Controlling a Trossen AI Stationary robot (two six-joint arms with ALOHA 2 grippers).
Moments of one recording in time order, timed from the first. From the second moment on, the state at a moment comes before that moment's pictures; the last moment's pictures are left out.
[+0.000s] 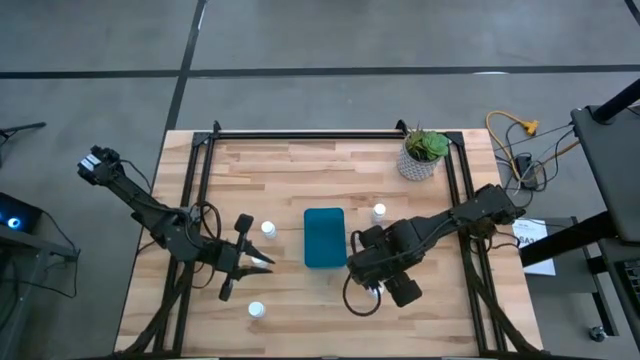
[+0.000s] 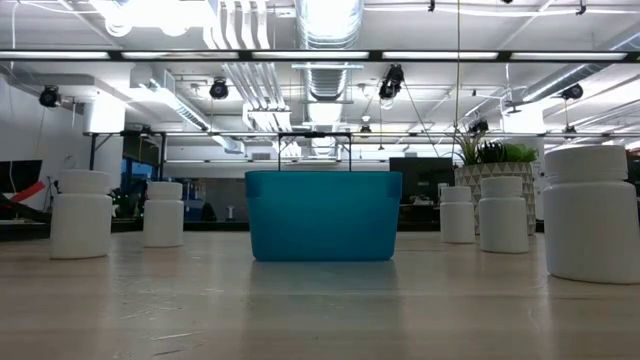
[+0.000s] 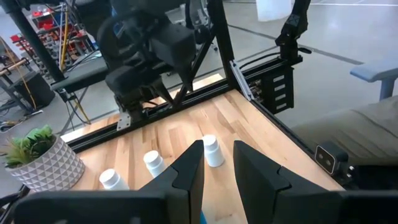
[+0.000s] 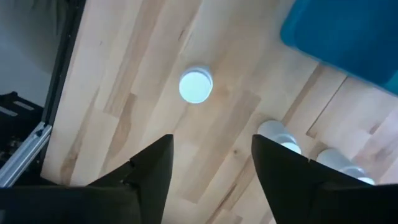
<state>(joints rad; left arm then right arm) -0.65 0.97 0.78 0.01 -0.43 0.16 0.43 1.90 1.95 -1.55 -0.10 0.01</state>
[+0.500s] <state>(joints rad) -0.65 0.97 0.78 0.01 -0.43 0.16 0.49 1.90 1.76 -1.35 -0.10 0.05</state>
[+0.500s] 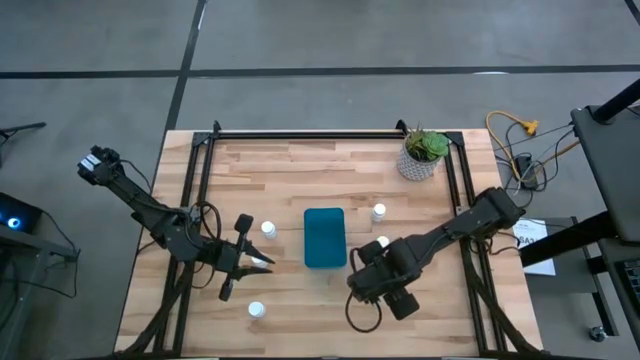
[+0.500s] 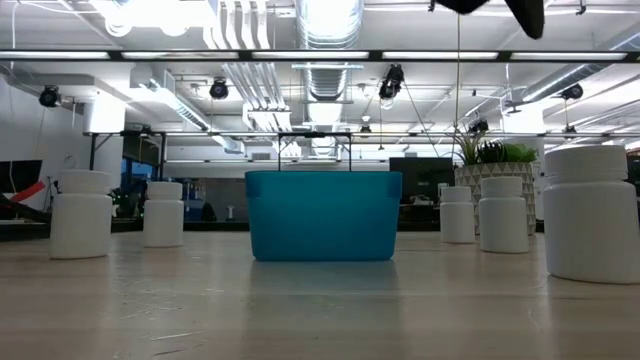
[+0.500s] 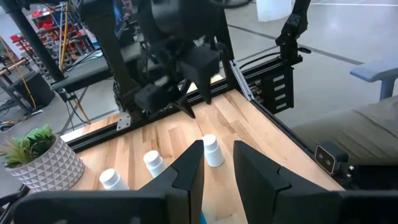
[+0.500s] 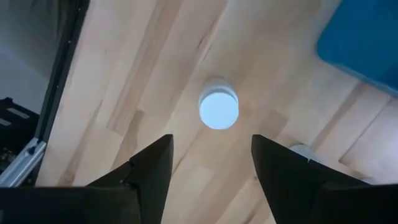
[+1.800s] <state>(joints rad) -0.65 0.97 0.78 0.01 -0.43 0.16 0.49 1.89 1.42 -1.01 -0.06 0.03</state>
